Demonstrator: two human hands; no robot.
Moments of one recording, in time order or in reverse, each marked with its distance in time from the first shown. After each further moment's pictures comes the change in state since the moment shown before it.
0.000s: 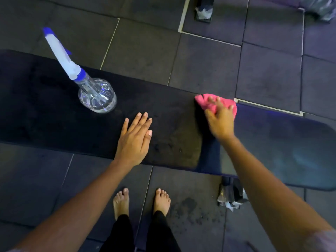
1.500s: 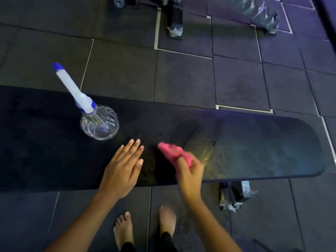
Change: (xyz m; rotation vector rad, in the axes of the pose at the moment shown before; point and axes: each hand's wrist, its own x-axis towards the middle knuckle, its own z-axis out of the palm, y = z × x) left_hand -0.015 -0.061 -0.040 -0.109 -0.116 0.215; right_hand -0.137 -0.091 0.094 0.828 0.123 0.202
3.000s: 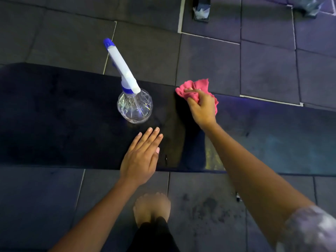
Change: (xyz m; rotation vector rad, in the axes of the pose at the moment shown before) left_hand -0.022 -0.035 -0.002 0.083 0.066 -0.008; right_hand 0.140 -0.001 0.065 -0.700 -0.142 -0.258
